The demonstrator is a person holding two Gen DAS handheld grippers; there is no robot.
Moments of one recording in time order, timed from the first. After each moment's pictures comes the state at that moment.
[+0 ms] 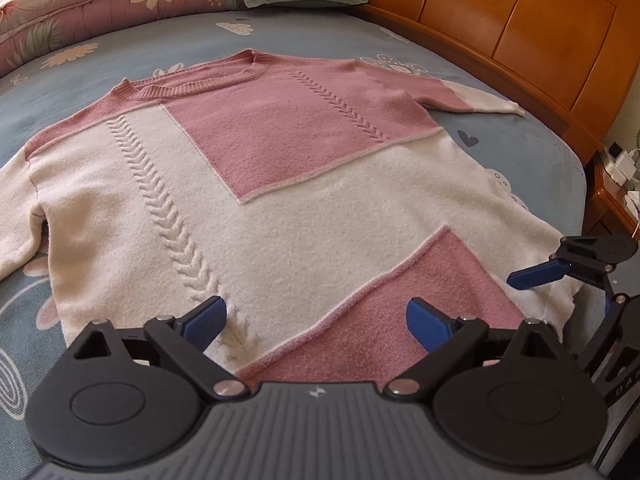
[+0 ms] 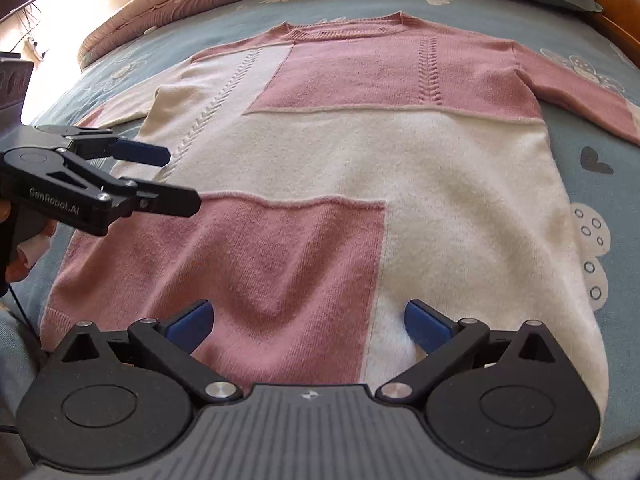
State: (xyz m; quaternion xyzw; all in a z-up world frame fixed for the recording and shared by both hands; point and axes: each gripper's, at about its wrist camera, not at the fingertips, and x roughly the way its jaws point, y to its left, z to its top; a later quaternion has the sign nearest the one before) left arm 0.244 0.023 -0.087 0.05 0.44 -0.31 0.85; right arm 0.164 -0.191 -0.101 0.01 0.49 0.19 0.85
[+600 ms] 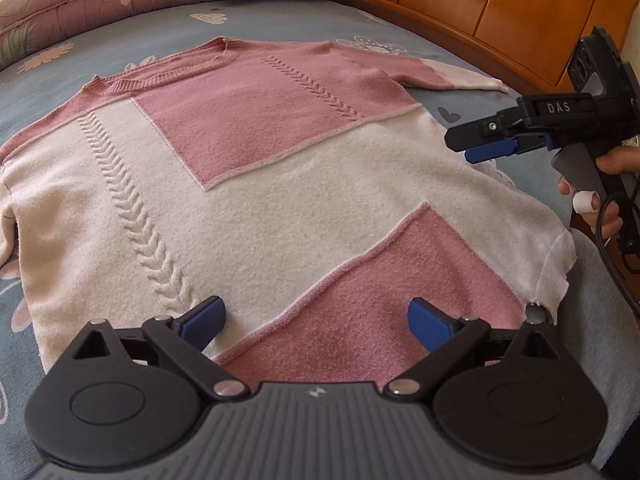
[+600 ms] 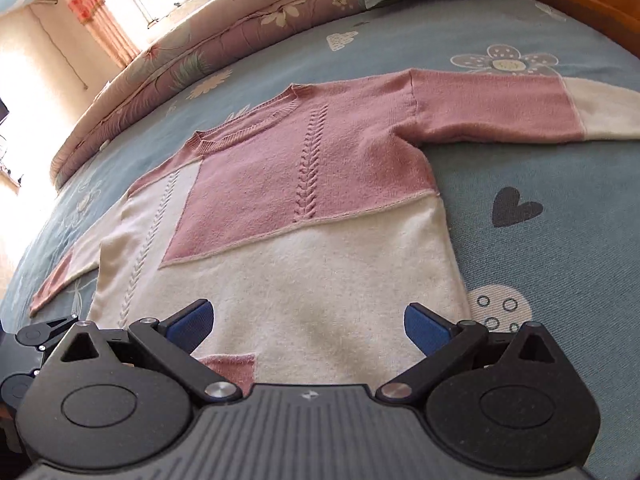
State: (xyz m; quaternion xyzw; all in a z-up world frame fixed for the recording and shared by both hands) left arm 0.241 0.008 -0.097 0.07 0.45 -0.32 0.83; right arm 0.260 -0.301 -0.095 0.19 0.45 0.13 0.87
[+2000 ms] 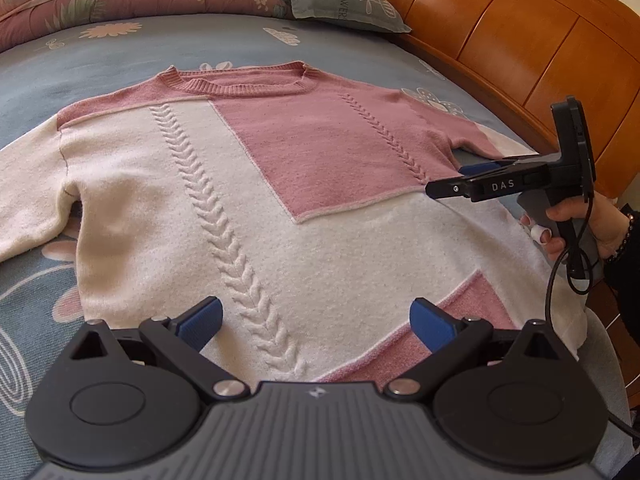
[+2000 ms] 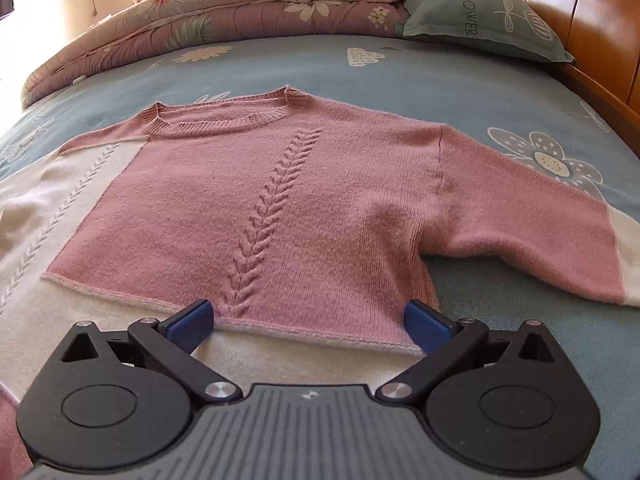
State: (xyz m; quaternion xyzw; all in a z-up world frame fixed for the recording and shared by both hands) left arm 0.269 0.054 -0.092 -0.03 0.43 -0.27 0.86; right arm 0.344 -0.261 -0.107 -0.02 0.43 0.12 0.89
